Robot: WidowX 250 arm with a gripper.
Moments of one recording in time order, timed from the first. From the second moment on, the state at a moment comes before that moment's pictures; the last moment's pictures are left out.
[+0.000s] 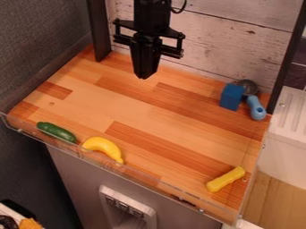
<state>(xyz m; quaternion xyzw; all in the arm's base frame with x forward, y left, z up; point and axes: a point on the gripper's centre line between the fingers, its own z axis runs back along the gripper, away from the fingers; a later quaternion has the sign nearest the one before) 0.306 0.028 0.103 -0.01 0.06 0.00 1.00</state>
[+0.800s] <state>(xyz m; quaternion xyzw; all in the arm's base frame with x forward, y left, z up) 0.353 0.170 0.098 -0.03 0.05 0.36 0.93</state>
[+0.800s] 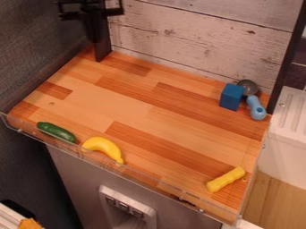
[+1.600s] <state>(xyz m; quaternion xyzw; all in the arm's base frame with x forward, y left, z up) 0.376 0.205 0.098 -0.03 0.07 0.34 0.94</state>
